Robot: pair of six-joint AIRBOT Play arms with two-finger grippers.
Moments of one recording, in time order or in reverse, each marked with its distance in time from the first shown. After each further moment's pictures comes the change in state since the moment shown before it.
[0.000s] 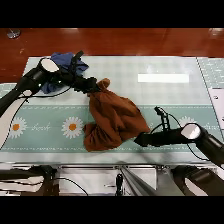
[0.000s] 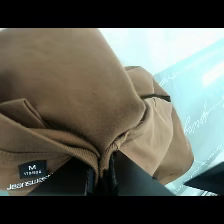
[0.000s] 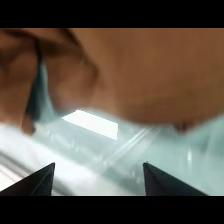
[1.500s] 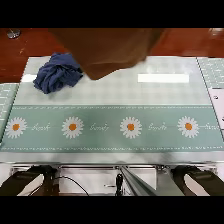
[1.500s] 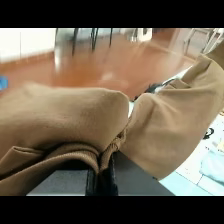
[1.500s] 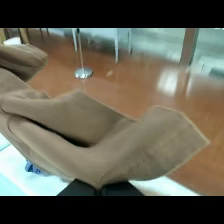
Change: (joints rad) left arm 0.174 0.599 0.567 -0.149 -0.103 0.116; right arm -0.285 -0.040 1.710 -0.148 0.439 -0.109
